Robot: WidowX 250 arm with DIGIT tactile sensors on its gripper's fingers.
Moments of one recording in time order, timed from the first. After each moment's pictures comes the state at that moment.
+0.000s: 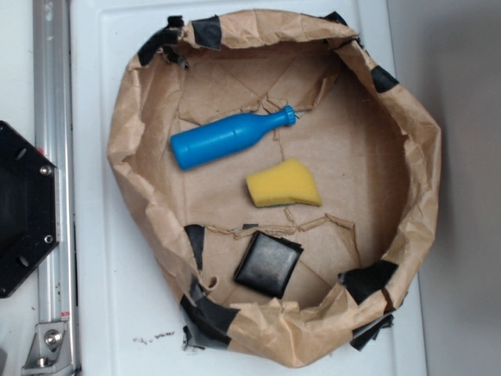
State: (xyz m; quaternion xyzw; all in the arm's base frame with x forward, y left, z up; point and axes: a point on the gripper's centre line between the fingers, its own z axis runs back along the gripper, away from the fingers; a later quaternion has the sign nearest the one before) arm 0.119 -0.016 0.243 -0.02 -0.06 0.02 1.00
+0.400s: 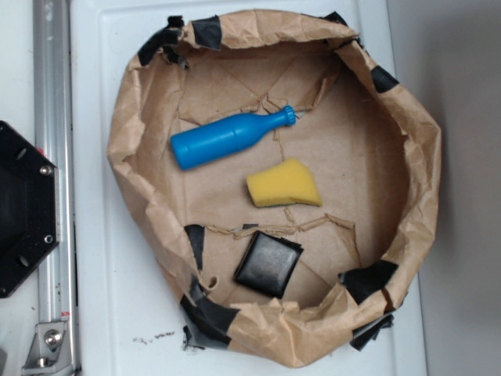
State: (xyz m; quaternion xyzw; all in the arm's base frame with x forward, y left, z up) arm 0.120 -0.015 0.239 -0.02 -0.05 0.03 1.00
